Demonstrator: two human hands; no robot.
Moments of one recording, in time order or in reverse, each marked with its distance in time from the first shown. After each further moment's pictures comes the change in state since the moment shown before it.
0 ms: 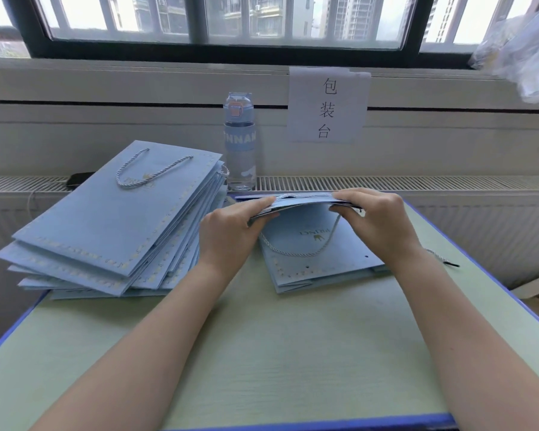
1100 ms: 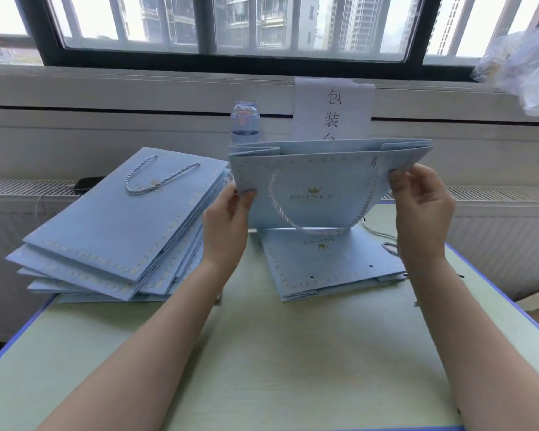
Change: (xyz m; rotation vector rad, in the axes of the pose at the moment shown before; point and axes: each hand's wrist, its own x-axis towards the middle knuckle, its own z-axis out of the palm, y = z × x) left_hand 0.016 0.009 -0.012 -0.509 0.071 -0.421; right_hand 0.016 -0.021 -0.023 0.722 0.481 0.466
